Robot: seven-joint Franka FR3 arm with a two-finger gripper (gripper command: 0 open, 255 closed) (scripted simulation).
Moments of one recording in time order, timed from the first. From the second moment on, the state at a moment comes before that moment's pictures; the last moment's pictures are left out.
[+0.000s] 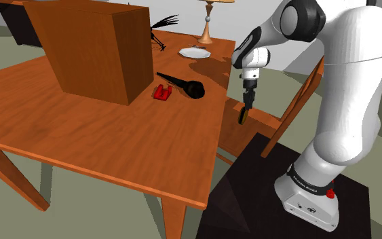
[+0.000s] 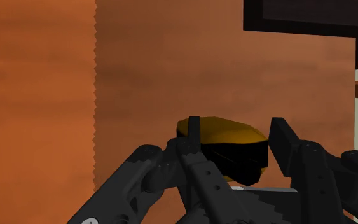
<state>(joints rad) -0.19 0.46 -0.56 -2.01 0.22 1.94 -0.92</state>
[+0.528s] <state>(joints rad) -0.19 0.46 -0.56 -2.01 0.22 1.94 -0.92</state>
